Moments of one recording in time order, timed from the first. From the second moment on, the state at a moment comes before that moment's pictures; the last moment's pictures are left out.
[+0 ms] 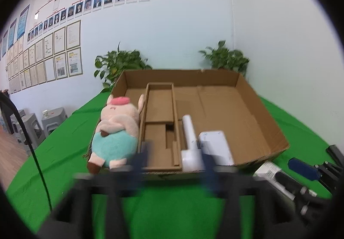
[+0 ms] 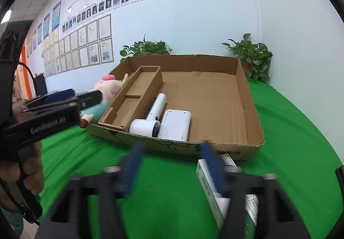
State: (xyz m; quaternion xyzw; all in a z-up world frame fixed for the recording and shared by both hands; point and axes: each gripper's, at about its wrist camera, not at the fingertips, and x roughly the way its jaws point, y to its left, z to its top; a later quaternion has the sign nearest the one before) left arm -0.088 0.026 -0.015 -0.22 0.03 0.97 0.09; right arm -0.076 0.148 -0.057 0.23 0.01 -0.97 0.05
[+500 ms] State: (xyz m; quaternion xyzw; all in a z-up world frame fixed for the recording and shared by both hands) left arm -0.082 0.013 -0.017 -0.21 0.03 0.98 0.03; right arm -0.076 0.156 -0.063 0.22 0.01 -0.97 0.06
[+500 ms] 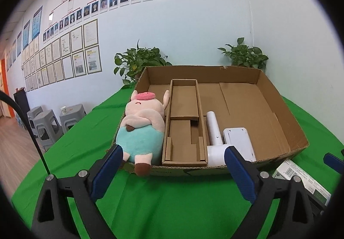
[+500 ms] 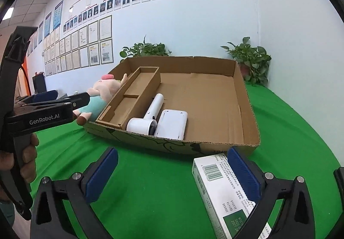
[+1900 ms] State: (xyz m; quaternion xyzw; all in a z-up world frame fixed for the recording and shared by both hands) left arm -0.066 0.049 -0.068 -0.27 0.06 0.96 0.07; right arm -0.049 0.230 -0.127 0.36 0.01 -0.93 0.02
